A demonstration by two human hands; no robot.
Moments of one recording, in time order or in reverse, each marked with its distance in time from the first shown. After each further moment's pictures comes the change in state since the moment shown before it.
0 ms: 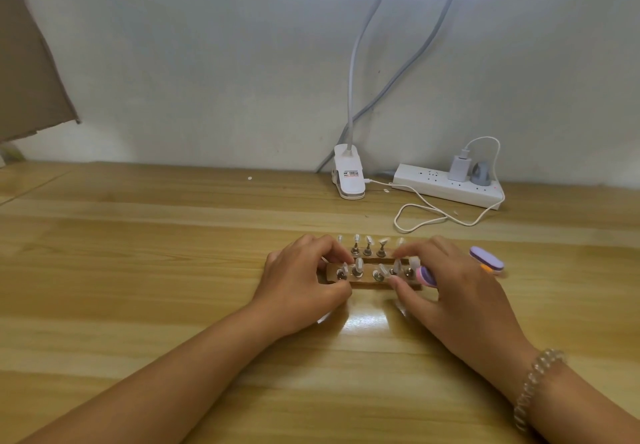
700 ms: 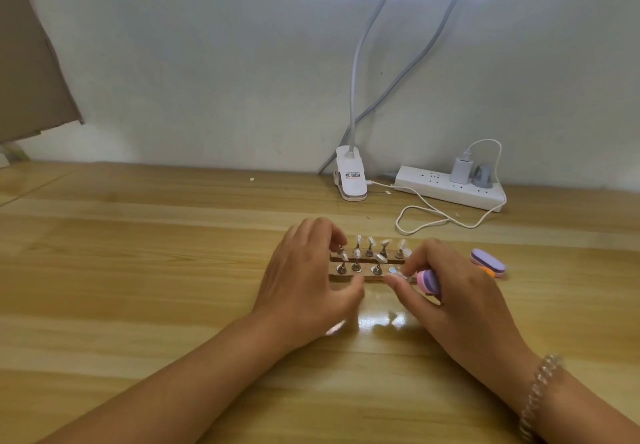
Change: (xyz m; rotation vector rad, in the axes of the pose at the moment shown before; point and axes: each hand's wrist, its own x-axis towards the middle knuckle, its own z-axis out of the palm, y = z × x) left_hand -0.003 -0.001 0.007 0.147 0.257 0.211; right_hand -0.001 -0.005 0.003 0.128 0.123 -0.096
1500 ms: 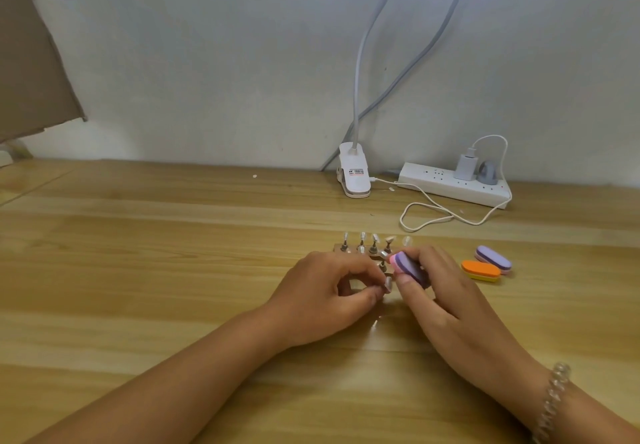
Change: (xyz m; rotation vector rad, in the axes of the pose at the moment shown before) left_hand 0.001 -0.005 0.004 -0.351 -0.327 0.085; right_hand -0.004 -0.010 0.005 0.258 -0.179 0.149
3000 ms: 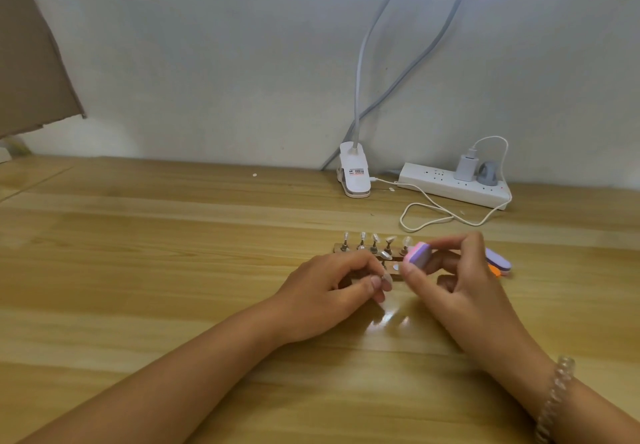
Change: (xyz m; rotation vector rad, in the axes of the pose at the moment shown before) left_hand 0.002 0.006 -0.003 -0.148 -0.101 -0.114; right_hand 0.007 0.002 -0.004 0.196 0.208 0.205
